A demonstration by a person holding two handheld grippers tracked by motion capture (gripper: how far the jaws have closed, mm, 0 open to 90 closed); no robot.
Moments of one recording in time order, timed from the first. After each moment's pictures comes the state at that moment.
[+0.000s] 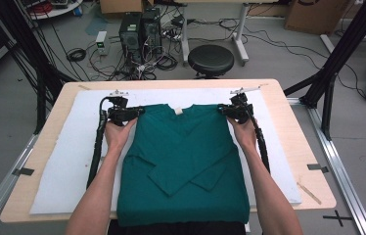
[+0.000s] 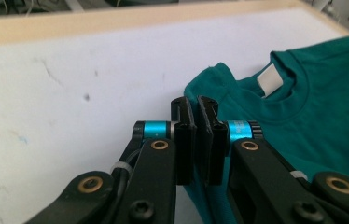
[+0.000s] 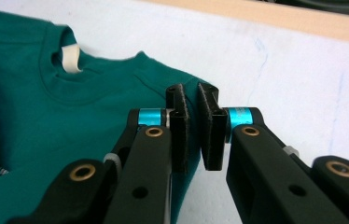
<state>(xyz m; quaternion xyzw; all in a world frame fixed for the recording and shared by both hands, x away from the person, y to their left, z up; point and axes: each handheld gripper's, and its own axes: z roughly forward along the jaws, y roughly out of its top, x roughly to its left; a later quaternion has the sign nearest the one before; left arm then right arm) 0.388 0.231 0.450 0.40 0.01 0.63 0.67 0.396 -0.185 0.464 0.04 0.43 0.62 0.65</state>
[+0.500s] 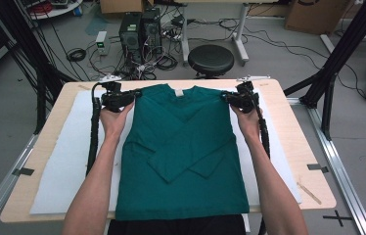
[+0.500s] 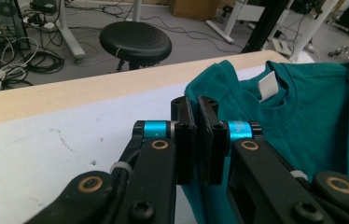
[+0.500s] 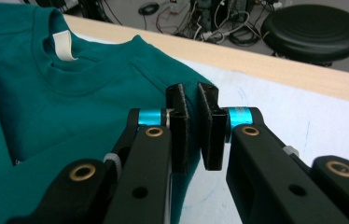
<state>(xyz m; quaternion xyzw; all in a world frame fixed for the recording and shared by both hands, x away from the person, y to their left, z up) 0.342 0.234 0.457 0.36 -0.04 0.63 0.69 0.357 -0.193 0.468 0.01 0.40 0.65 0.65</state>
